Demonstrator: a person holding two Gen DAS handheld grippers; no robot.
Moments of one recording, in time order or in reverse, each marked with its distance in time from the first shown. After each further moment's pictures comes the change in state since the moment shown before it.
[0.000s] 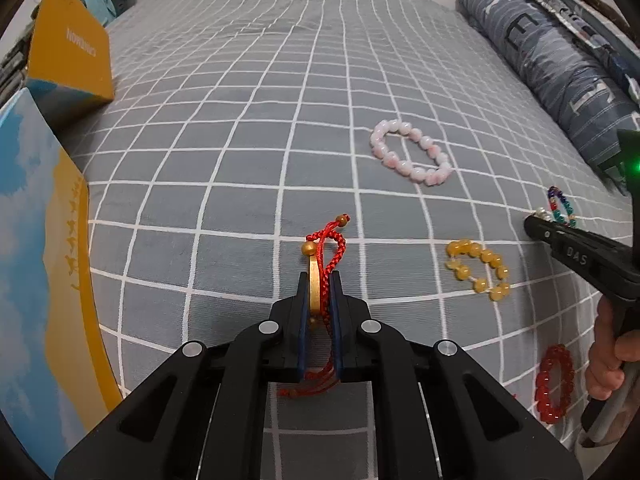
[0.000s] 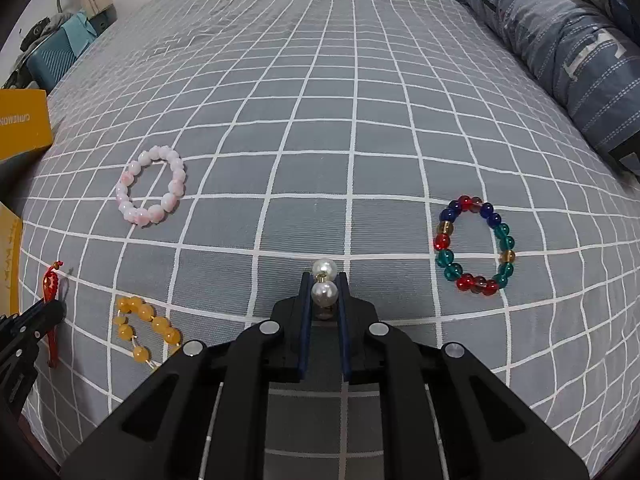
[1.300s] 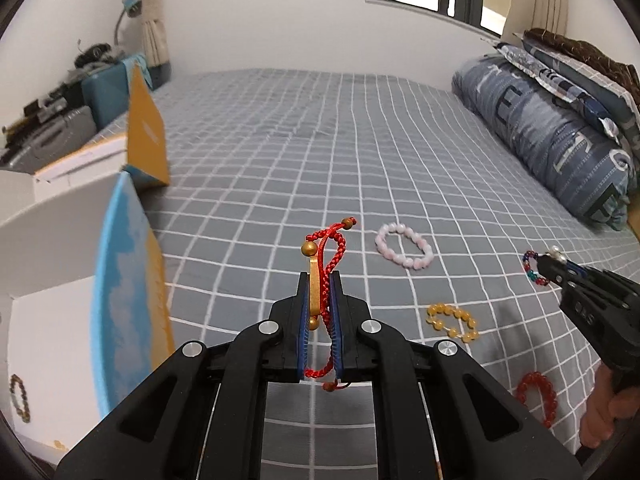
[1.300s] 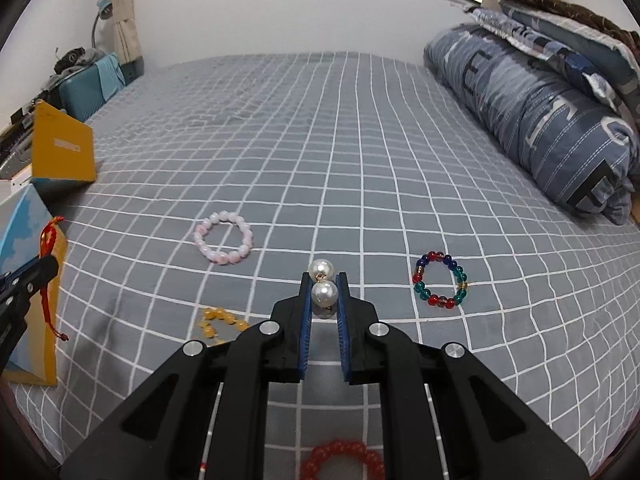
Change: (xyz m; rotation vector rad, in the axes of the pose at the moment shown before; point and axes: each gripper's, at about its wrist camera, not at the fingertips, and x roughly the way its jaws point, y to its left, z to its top) left arm -0.089 0.009 -0.009 0.005 -0.345 0.079; right arm -0.105 0.032 -0.037 -0.023 -0.324 -0.012
